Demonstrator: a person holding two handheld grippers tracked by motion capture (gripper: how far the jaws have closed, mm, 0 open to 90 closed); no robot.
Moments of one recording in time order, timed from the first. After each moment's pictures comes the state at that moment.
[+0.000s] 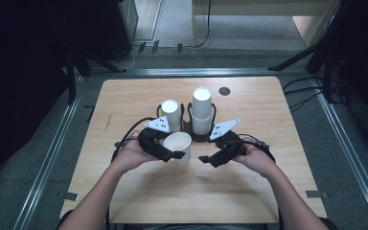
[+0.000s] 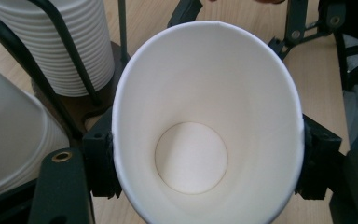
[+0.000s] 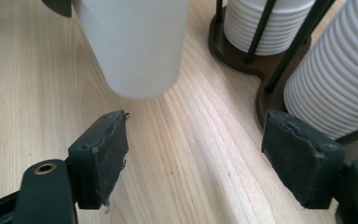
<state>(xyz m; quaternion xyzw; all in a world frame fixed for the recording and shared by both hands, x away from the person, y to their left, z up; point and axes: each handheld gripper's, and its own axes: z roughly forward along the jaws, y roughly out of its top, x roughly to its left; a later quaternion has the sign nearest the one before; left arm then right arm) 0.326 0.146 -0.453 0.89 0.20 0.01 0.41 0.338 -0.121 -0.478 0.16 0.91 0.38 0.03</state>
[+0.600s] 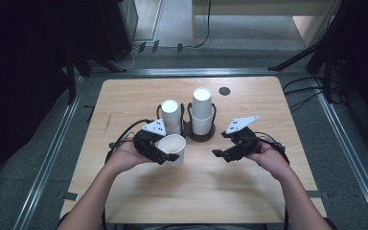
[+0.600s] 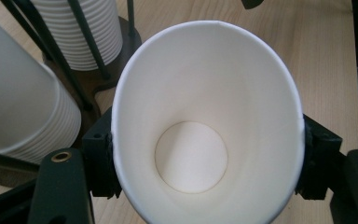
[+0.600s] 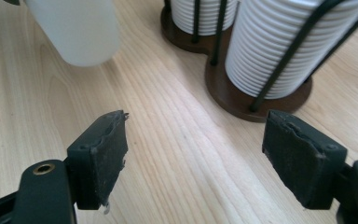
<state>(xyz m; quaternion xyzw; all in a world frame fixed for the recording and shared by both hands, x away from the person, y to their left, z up) 0.320 0.159 -0.452 0.90 0.21 0.03 0.38 0.344 -0.162 -0.469 0.22 0.89 0.38 0.07</state>
